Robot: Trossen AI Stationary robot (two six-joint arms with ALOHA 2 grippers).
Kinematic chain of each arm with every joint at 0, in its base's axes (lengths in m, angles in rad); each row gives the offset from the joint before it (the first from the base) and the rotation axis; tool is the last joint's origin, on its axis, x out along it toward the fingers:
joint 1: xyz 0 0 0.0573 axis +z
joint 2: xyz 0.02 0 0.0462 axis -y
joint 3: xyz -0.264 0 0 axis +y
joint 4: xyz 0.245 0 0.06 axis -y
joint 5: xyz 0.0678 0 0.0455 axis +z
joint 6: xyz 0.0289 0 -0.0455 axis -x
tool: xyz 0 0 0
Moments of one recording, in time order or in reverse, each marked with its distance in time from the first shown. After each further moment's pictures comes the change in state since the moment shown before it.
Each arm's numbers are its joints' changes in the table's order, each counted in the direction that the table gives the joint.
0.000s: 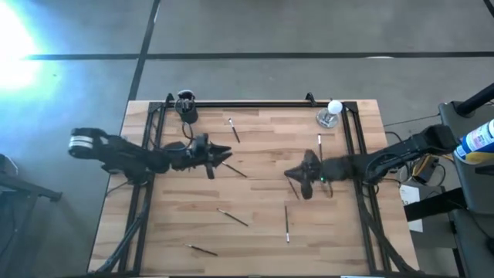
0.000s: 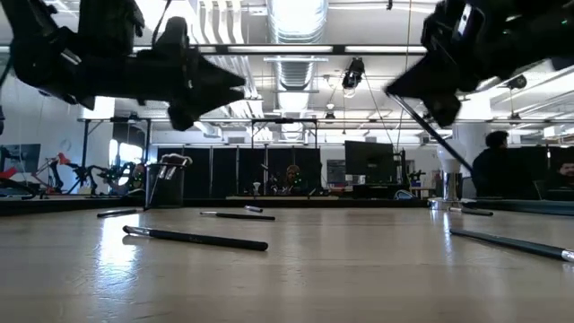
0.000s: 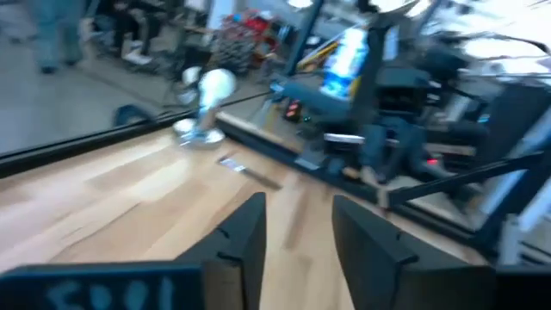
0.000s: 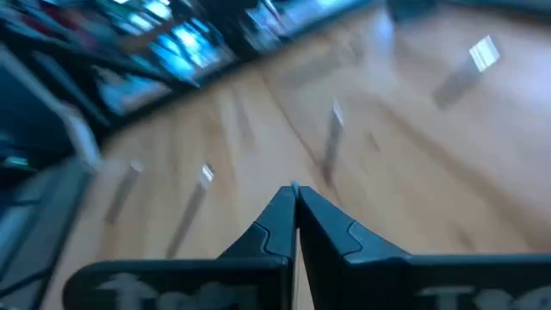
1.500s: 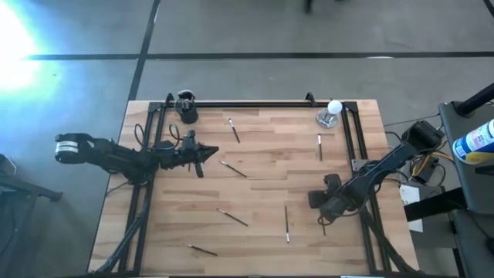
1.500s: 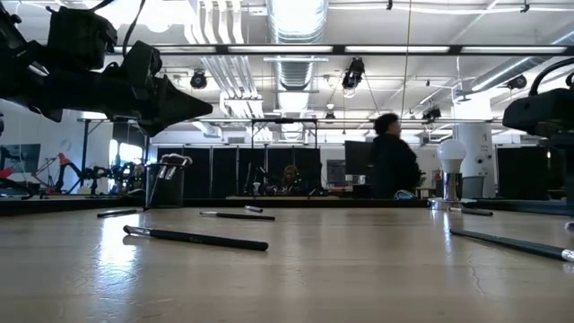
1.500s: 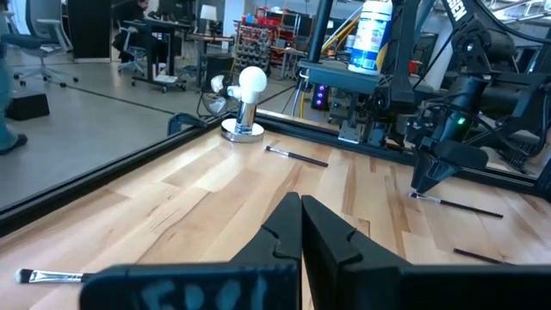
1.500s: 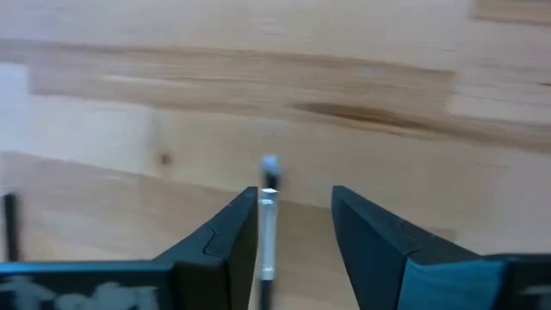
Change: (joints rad) left arm 0.093 0.209 0.188 -0.073 -0.029 -0.202; right arm 0.453 -0.257 -0.199 -1.085 0.023 -1.604
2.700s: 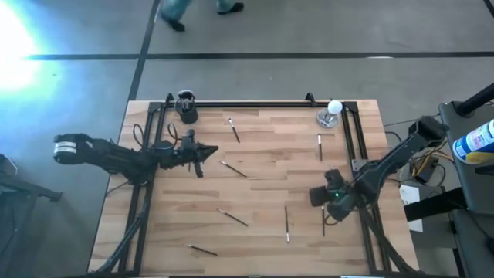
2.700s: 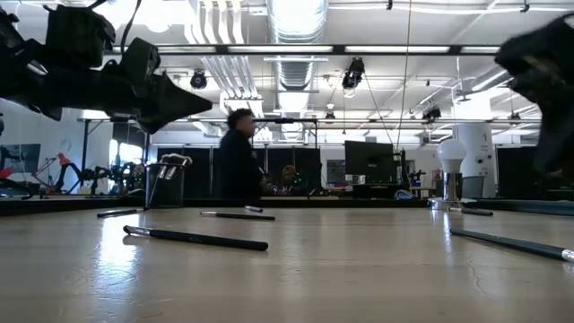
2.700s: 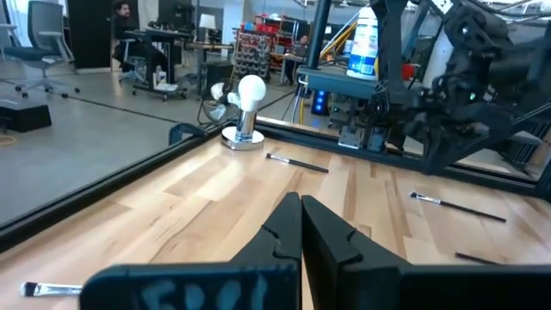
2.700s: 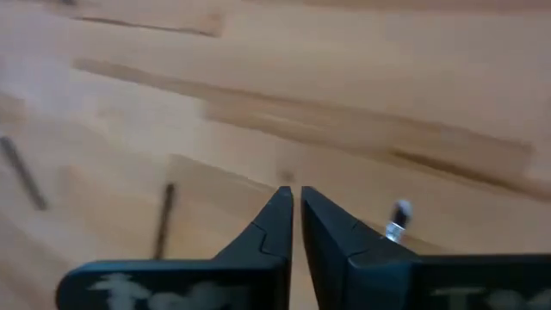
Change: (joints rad) left arm 0.000 0.019 0.000 -0.002 0.001 -0.019; right arm 0.049 0.152 -0.030 -0.025 -0.220 0.081
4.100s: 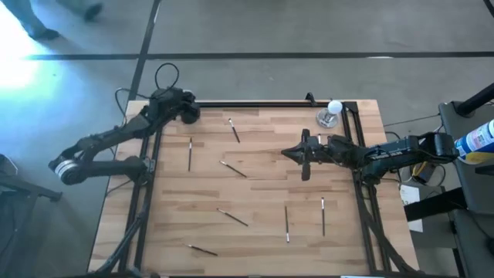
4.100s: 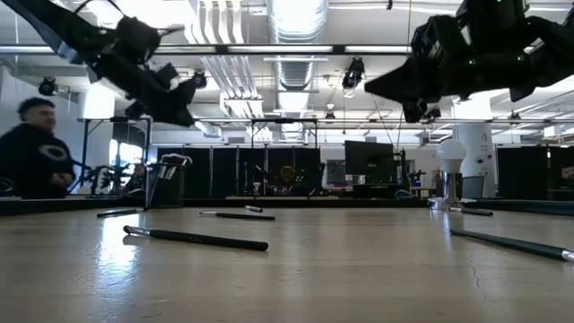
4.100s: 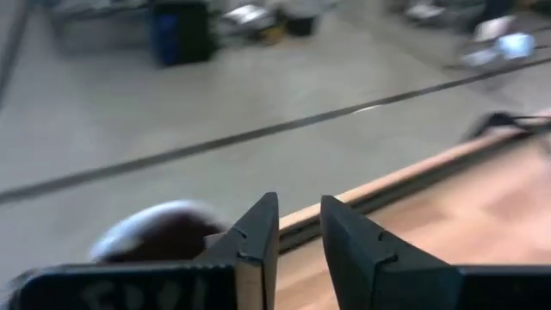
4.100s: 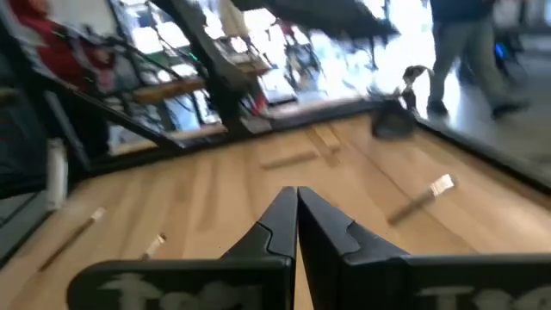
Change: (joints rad) left arm 0.679 0.090 -0.458 -0.878 0.023 0.017; right arm -0.842 0.026 0.323 1.524 0.495 1.831
